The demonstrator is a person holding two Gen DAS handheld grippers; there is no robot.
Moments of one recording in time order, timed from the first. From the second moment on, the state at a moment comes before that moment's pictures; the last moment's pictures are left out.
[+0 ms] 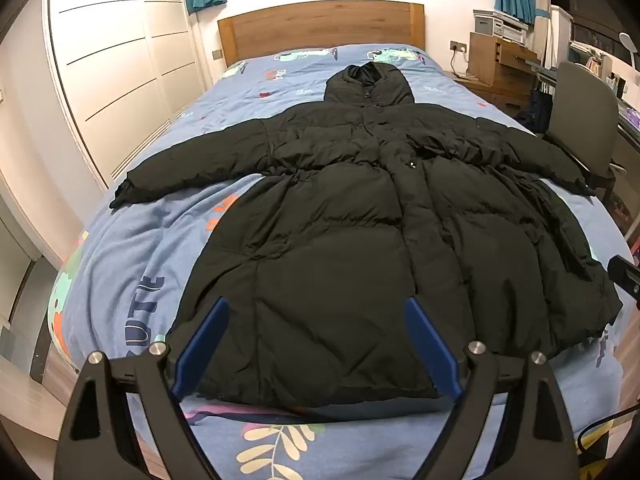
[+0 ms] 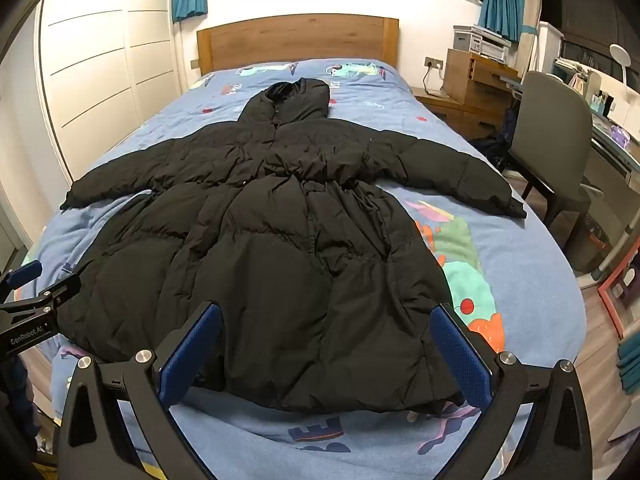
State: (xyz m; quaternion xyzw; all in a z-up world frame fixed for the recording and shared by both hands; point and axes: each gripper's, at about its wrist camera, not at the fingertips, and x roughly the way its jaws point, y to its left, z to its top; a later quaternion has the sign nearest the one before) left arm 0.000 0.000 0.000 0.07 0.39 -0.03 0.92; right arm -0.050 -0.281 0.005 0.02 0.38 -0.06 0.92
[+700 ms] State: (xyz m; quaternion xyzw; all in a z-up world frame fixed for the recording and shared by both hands) left arm 0.002 -0.004 -0.004 0.08 0.40 -0.04 0.91; right arm -0.047 -0.282 0.003 0.02 0.38 -0.06 0.92
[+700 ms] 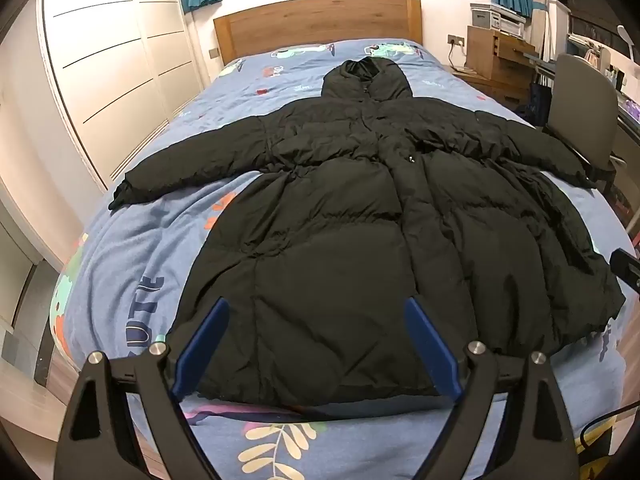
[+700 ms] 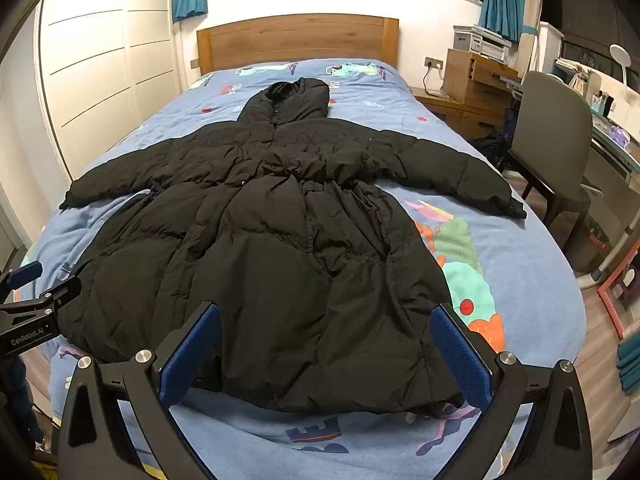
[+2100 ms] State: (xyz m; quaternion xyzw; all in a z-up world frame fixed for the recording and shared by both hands) left arm 0.011 -0.007 0.008 0.09 0.40 -0.10 0.91; right arm -0.039 -0.288 0.015 0.01 0.38 -0.09 0.92
